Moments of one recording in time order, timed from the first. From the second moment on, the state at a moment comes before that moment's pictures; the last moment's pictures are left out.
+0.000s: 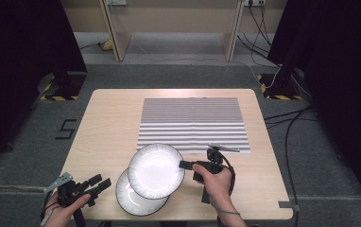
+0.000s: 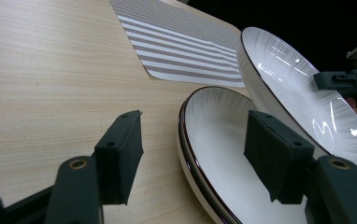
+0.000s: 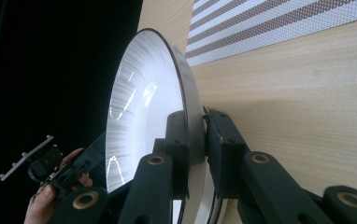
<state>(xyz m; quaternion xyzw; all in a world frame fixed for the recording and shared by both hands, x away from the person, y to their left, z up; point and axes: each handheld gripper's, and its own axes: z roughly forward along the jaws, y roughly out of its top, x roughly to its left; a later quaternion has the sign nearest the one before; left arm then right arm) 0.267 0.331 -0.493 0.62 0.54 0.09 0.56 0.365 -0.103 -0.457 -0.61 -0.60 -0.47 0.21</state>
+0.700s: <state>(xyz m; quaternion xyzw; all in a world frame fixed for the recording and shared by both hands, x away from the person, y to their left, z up) 0.267 0.331 -0.493 0.62 0.54 0.09 0.56 0.371 -0.112 -0.448 -0.61 -0.59 -0.48 0.20</state>
